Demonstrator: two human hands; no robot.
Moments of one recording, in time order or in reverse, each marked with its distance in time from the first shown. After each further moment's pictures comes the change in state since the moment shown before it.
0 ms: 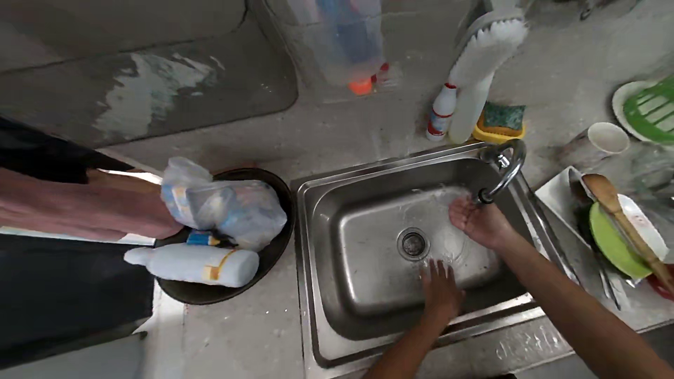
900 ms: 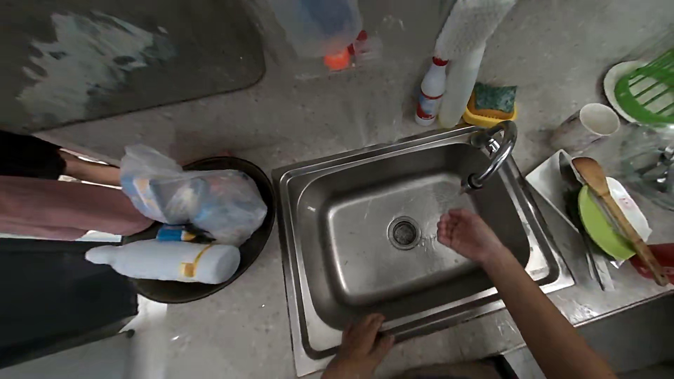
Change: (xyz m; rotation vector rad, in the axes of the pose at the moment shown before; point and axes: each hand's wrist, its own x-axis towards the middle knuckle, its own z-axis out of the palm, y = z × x) left_hand -0.164 -0.106 -0.032 -0.338 -0.120 -0.062; right_hand -0.024 0.041 -0.011 0.003 -0.027 0.128
